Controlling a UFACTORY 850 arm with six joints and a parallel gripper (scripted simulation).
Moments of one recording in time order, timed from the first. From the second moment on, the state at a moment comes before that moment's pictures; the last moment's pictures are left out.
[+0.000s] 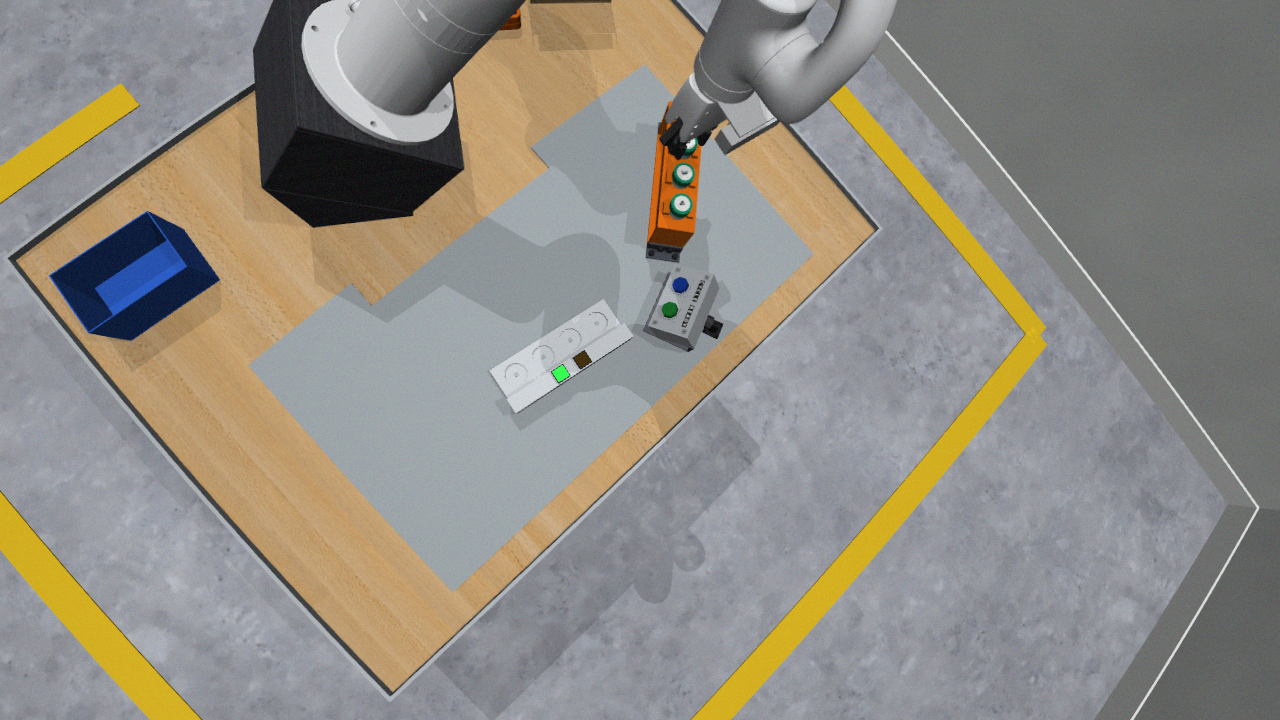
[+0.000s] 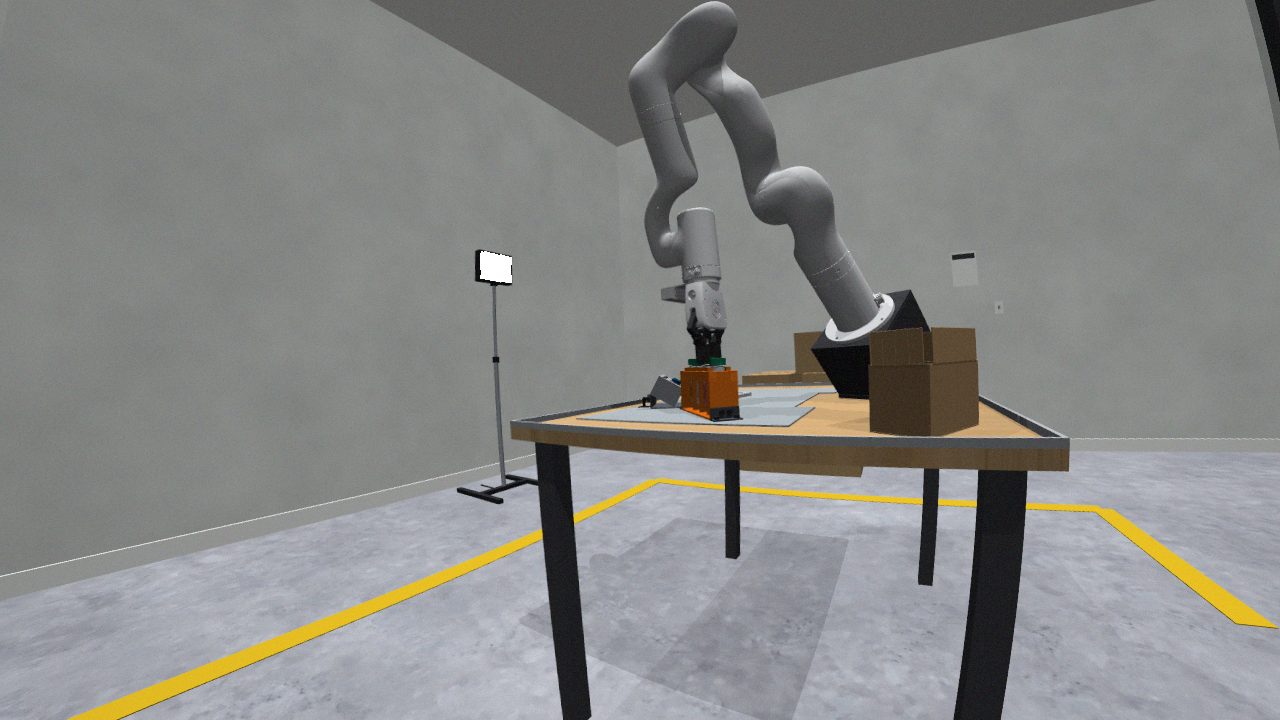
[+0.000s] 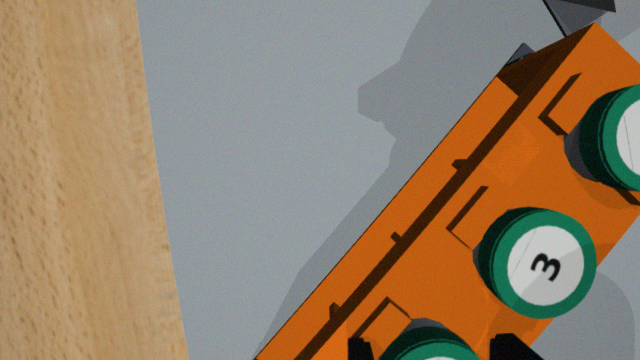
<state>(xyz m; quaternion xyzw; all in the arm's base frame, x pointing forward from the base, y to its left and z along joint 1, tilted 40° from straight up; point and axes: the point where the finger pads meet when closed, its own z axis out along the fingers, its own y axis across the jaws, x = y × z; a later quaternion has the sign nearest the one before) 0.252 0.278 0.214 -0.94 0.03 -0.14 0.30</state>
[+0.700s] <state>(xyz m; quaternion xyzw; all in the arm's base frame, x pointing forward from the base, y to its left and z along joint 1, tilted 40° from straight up) 0.252 0.278 0.214 -0.94 0.00 -0.17 0.30</state>
